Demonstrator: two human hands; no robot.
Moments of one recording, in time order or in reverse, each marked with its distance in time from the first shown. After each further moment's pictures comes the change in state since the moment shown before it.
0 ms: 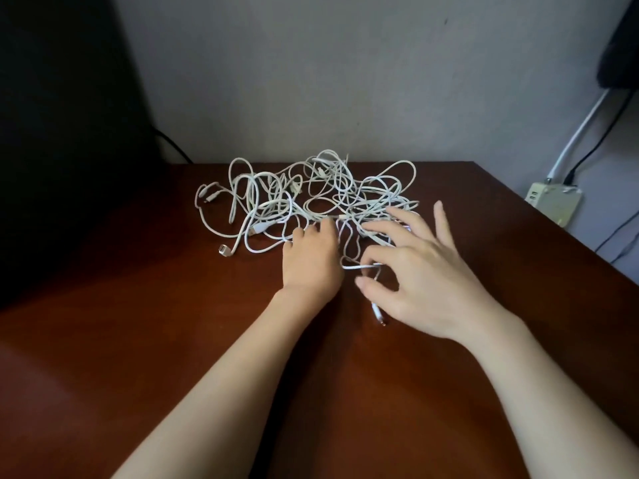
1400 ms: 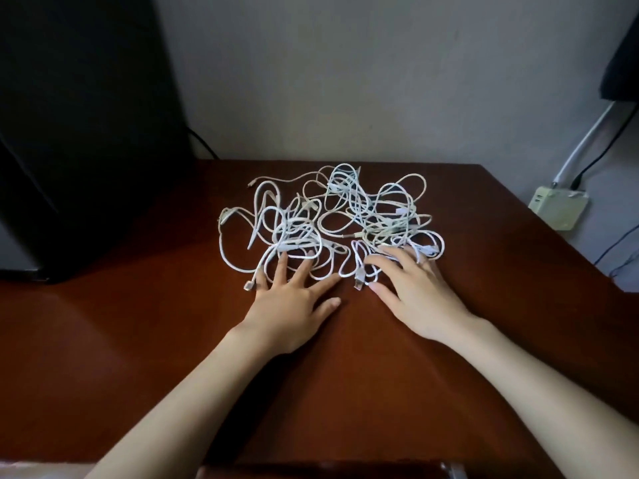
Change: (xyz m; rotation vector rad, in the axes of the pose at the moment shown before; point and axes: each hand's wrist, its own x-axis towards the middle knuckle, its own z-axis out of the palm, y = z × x) left_hand -0.091 -0.025 -0.043 0.231 -0.465 0.045; right_hand -0.024 0.018 0.034 0.029 -0.194 0.076
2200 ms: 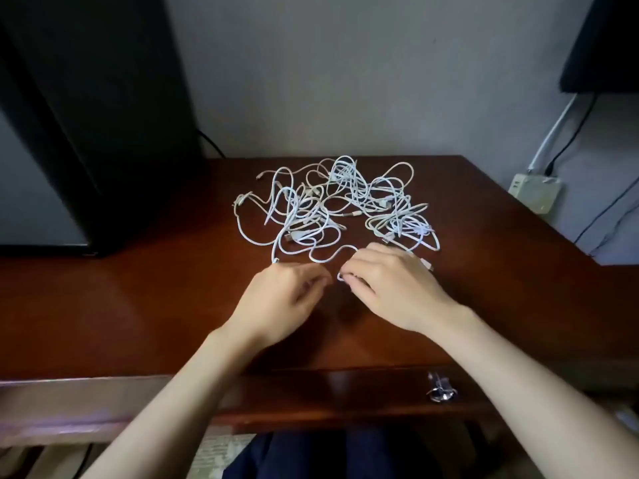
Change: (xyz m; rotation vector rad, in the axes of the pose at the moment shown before) left_hand -0.086 -0.007 0.001 -0.370 0.487 0.271; right_hand -0.061 -0.074 -0.023 0.022 0.352 -0.389
